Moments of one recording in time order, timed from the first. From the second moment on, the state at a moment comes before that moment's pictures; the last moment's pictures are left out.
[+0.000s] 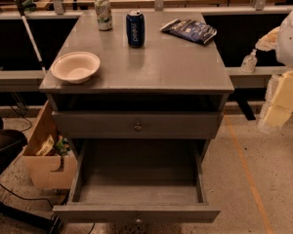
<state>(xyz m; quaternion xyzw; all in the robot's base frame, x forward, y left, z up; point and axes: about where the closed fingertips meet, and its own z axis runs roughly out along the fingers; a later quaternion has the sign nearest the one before) 0.438 -0.216 0.978 -0.60 0.78 -0.04 0.16</state>
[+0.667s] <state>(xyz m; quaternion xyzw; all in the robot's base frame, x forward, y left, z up) 0.422 -0.218 0.945 -0.58 0.80 -0.02 0.15</state>
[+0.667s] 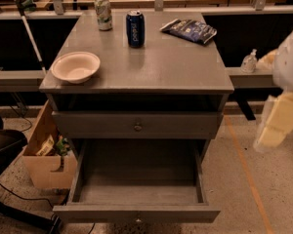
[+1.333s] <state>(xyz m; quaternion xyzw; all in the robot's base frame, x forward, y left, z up) 0.355 -0.231 0.803 -0.50 0.86 0.06 0.13</state>
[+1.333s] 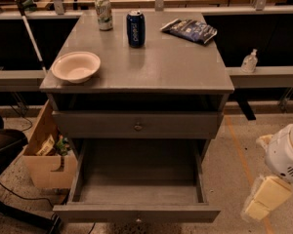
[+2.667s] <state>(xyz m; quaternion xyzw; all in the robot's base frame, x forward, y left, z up) 0.357 -0.241 0.599 -0.42 0.87 0.23 0.11</state>
